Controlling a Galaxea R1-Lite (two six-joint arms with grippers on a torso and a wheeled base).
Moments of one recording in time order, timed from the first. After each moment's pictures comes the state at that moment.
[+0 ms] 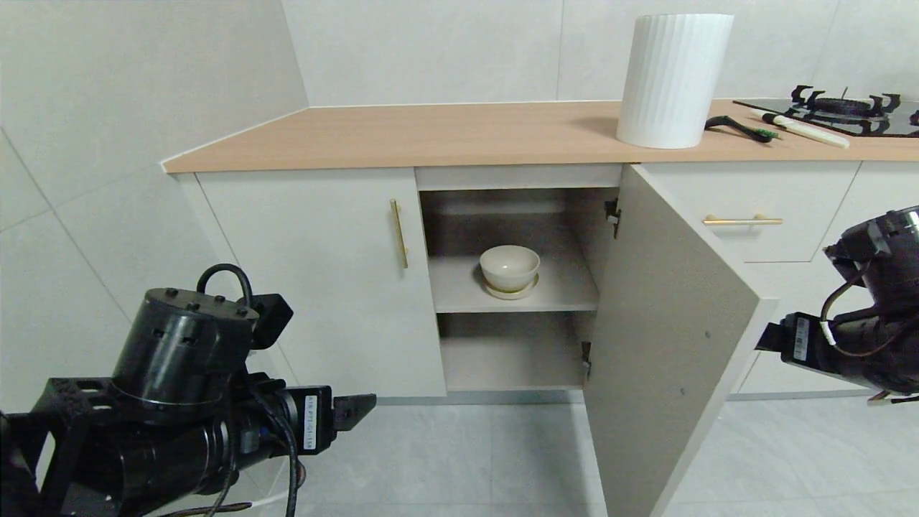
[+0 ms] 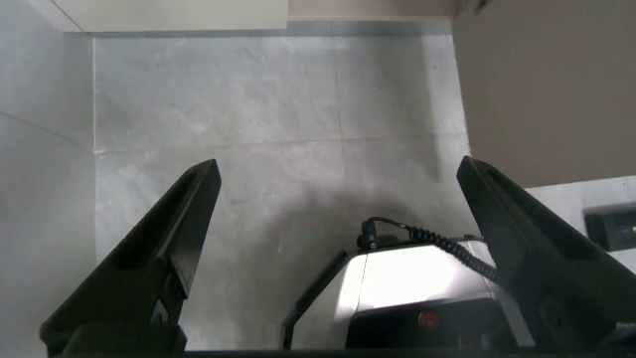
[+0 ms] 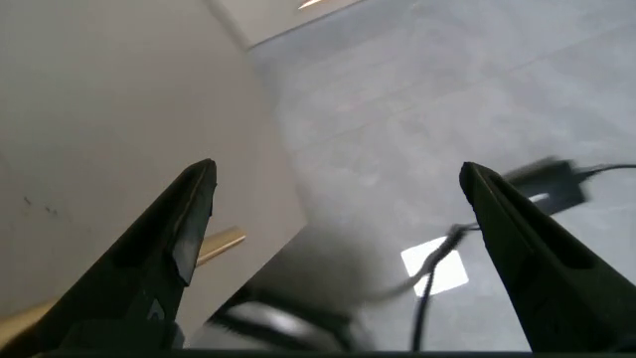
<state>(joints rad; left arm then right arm) -0.55 1.45 -0.65 -0.08 0.25 -0.42 0.23 1.51 -0.91 0.22 -0.30 0.50</state>
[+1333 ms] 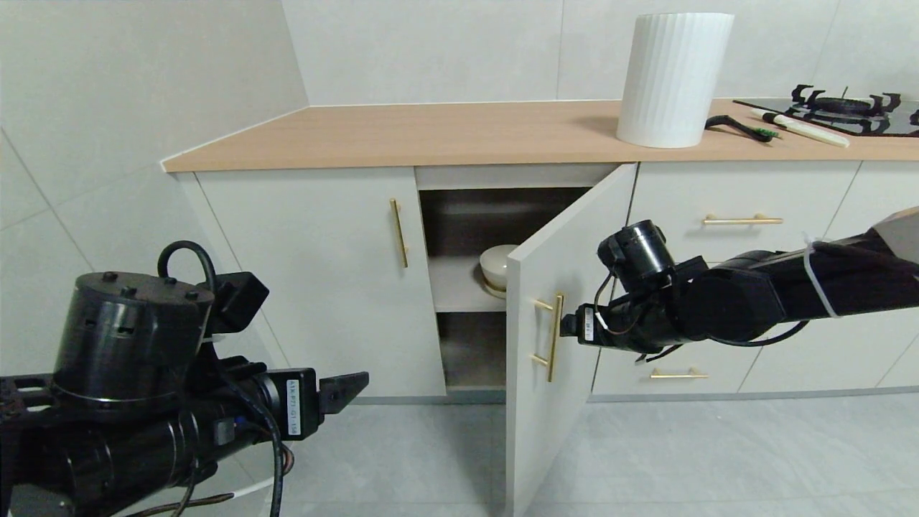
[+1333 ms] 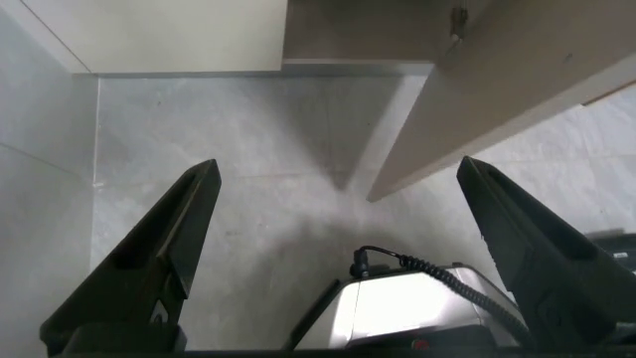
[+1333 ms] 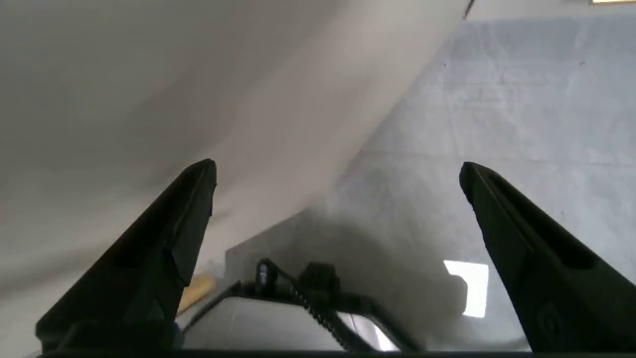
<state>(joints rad) -0.55 1.38 -0.66 -0.11 0.27 -0.40 0.54 2.04 -1.34 0.08 -0.16 0.50</state>
